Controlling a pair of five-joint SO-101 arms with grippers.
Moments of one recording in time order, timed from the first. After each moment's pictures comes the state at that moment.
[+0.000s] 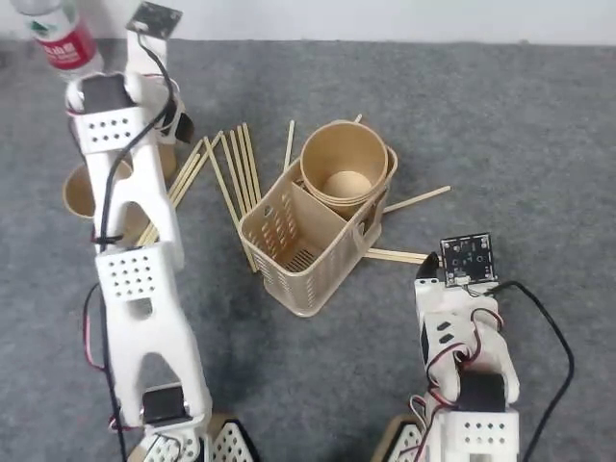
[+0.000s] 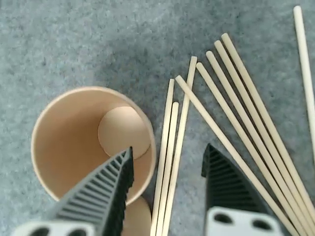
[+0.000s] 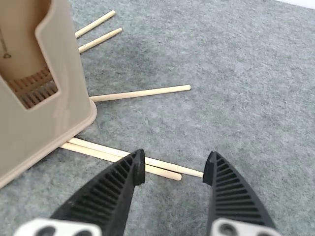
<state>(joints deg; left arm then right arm) -16.6 57.4 -80.0 95.0 -29.6 -2.6 -103.0 95.4 48.6 9.0</state>
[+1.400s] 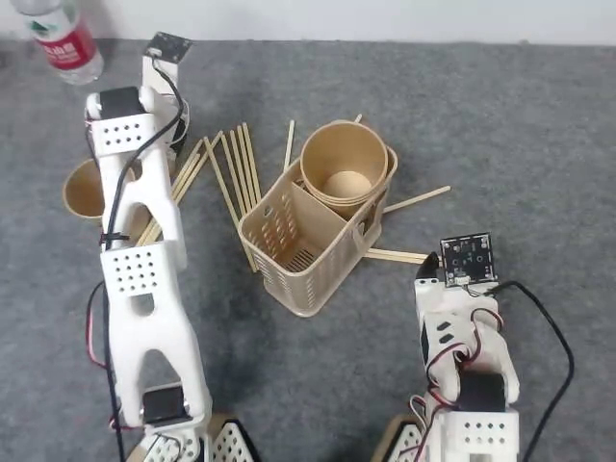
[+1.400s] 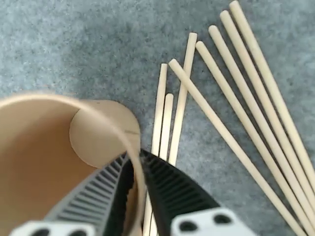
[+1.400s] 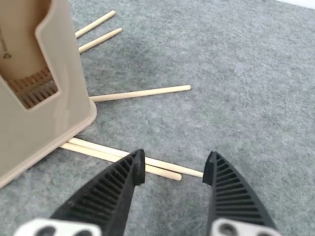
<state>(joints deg) -16.6 62.0 -72.7 90.4 -29.6 -2.6 -103.0 95.4 48.6 9.0</state>
